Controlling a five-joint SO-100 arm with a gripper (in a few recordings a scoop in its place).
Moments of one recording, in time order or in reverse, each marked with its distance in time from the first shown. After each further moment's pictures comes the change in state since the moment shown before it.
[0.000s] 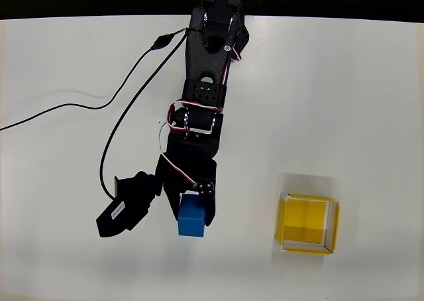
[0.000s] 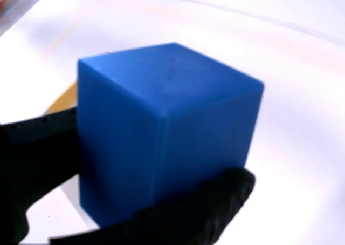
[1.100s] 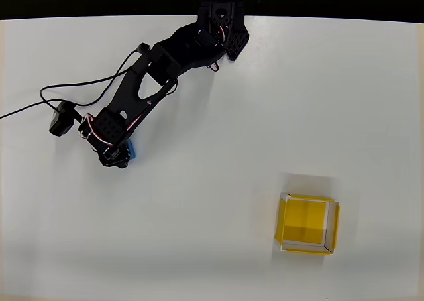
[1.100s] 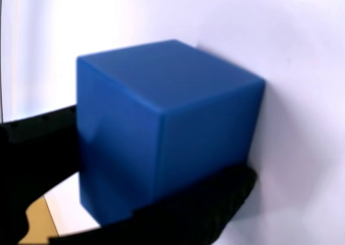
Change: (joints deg) arm 35.9 -50.7 -30.4 34.9 28.8
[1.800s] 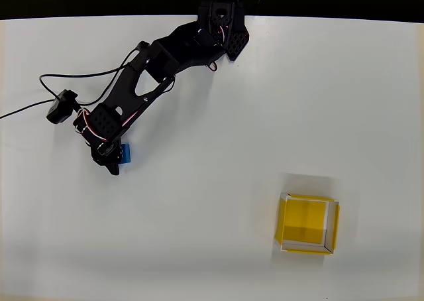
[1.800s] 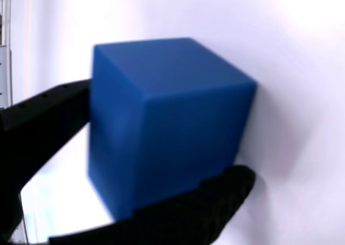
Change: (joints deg) arm 2.5 -2.9 -4.2 1.8 8.3
